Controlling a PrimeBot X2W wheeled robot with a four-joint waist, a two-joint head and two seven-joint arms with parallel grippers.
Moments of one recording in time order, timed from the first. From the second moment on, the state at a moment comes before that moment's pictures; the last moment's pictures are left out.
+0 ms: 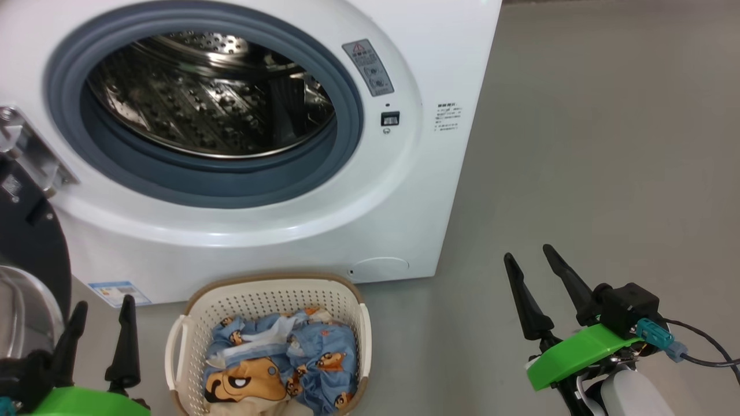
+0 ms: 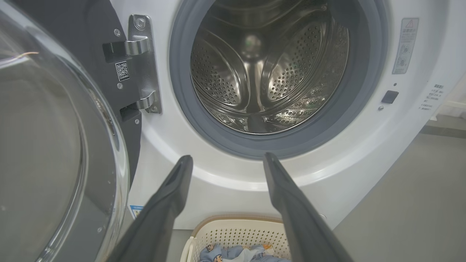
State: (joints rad) left arm -0.03 0.34 -0.12 0.14 -0.57 -0.03 -0.26; right arm -0.21 -0.09 0.12 0.30 0.28 0.13 -0.25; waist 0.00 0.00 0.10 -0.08
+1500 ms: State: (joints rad) left arm -0.51 0.45 -0.38 0.54 -0.68 -0.13 -0.20; right arm -0.37 -0.06 0.15 0.16 0.32 0.13 -0.25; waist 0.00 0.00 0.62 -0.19
